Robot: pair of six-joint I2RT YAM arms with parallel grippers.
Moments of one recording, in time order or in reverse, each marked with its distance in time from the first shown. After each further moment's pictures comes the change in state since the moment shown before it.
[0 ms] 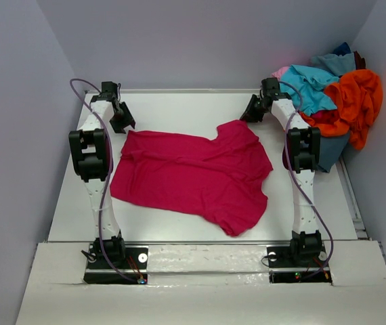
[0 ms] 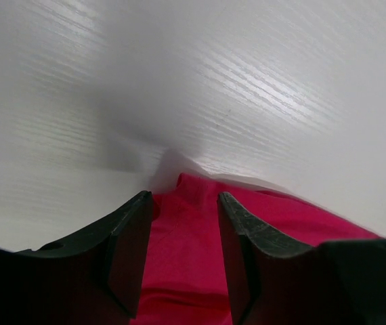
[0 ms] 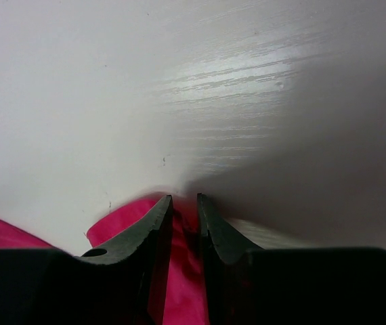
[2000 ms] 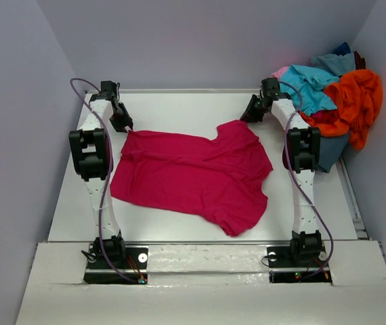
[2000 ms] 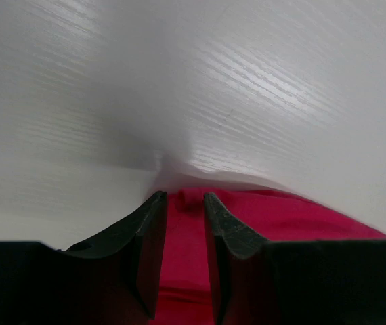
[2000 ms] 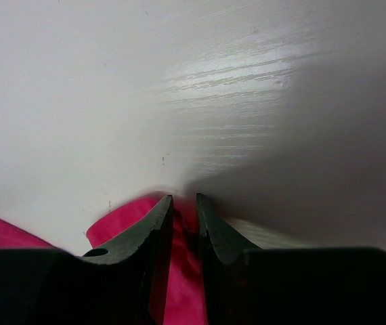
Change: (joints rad) left arm 0.006 0.030 0.045 -0.043 0.016 0.018; right arm 0.000 0.000 -0.002 -0.003 0.000 0.000
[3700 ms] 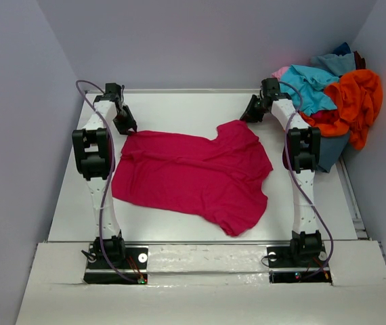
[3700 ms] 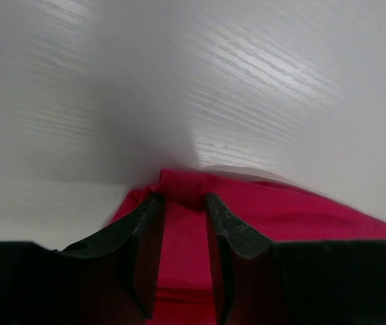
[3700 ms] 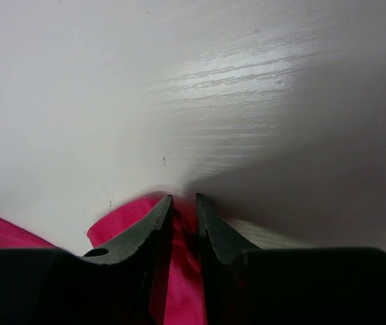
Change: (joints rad) left arm -0.024 0.003 -0.011 -0.011 0.018 0.001; right arm 0.000 -0.001 -0.005 0.004 -0.001 0.000
